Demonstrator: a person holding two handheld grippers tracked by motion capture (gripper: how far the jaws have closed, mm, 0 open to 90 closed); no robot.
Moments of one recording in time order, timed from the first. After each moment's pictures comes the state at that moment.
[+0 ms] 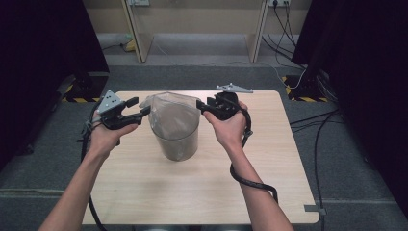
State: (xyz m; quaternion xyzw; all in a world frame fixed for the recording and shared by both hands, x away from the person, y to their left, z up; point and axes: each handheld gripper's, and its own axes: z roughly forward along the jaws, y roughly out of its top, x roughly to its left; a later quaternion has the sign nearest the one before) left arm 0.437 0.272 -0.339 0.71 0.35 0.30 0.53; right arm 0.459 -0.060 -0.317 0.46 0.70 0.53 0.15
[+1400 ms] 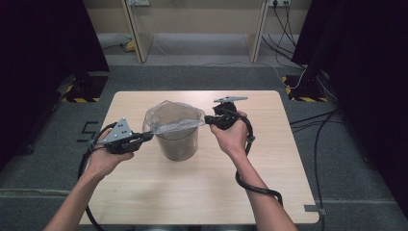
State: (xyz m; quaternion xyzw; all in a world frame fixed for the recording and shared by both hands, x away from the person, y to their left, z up) left arm 0.385 0.265 -0.379 0.82 0.22 0.24 0.48; right arm 0.451 -0.066 -0.346 0.46 0.77 0.43 0.12
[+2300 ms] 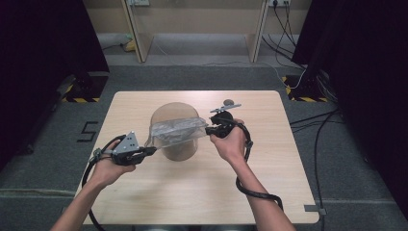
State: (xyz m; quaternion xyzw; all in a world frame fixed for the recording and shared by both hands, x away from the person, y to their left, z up) left arm 0.381 0.259 -0.417 0.86 0.21 0.20 0.42; right arm 0.448 -0.062 -0.374 0.46 0.80 0.36 0.11
